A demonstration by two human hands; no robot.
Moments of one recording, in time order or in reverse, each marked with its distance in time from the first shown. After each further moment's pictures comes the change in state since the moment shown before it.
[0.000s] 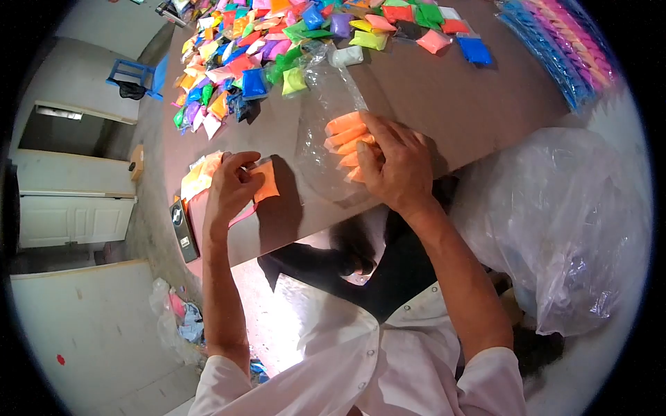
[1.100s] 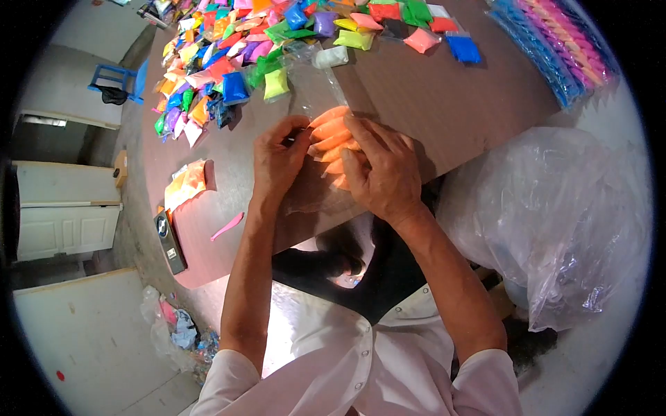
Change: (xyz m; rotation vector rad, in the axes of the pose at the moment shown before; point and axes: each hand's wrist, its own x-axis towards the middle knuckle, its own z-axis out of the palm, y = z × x) left_hand 0.059 0.064 0.107 -0.480 0.128 0.153; right_hand 0.002 -0.001 0.000 -0.035 -0.020 -0.008
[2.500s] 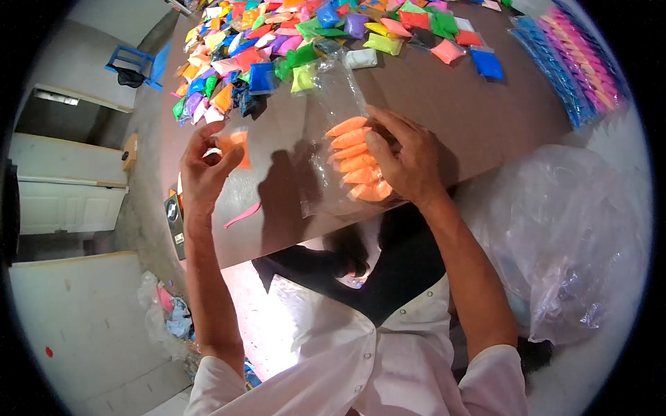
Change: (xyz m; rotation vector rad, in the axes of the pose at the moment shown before) left_hand -0.027 0.013 -0.154 0.089 0.110 -0.302; right_hand 0.025 0.013 0.003 0.394 -0.062 0.087
